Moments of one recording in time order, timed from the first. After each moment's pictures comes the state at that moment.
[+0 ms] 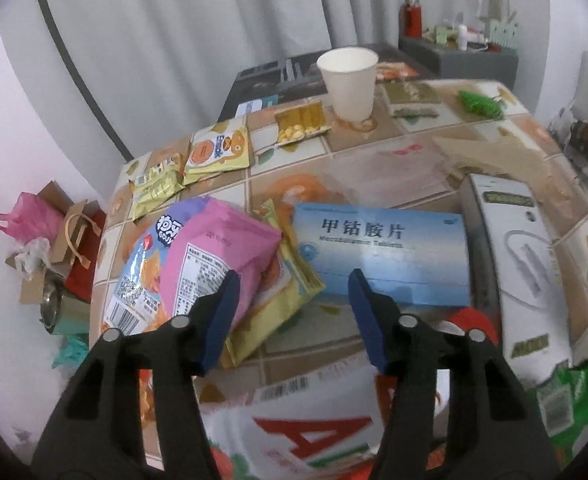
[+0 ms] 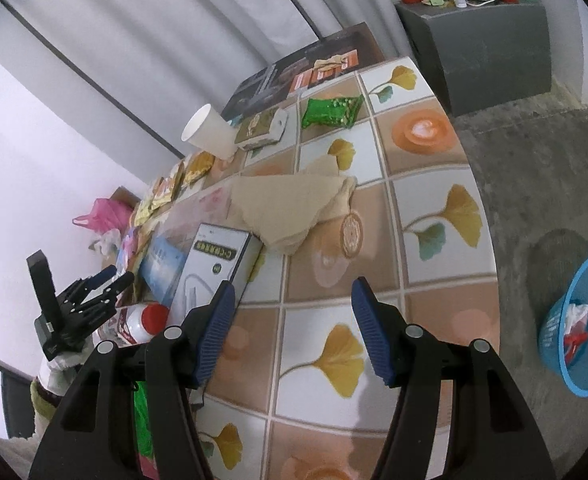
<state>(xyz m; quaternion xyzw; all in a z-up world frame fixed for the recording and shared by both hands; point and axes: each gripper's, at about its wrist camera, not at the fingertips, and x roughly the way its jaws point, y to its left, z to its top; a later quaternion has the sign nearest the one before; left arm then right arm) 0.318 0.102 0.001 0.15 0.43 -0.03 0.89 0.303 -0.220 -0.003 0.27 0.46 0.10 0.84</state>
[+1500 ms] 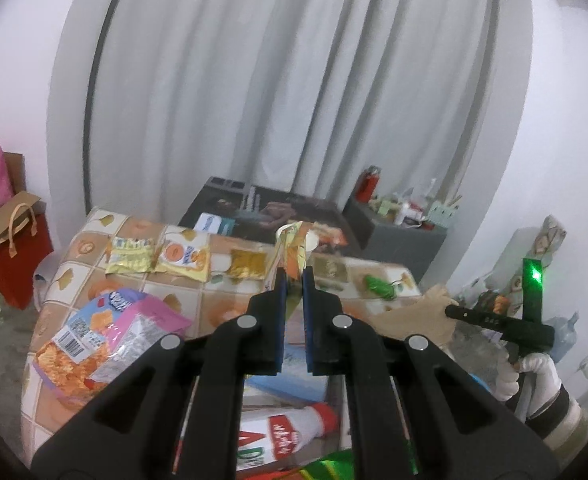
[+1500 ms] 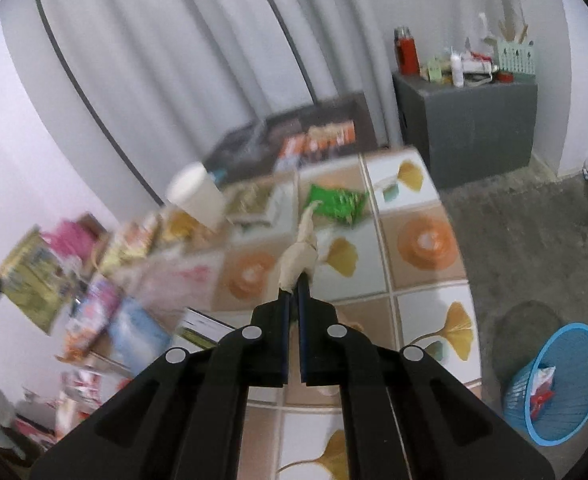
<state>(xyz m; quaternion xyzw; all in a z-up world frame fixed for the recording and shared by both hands) 0.246 0.147 0.122 -0.11 0.22 -0.14 0.96 0.334 -0.204 0.052 0.21 0.37 0.03 0.91</state>
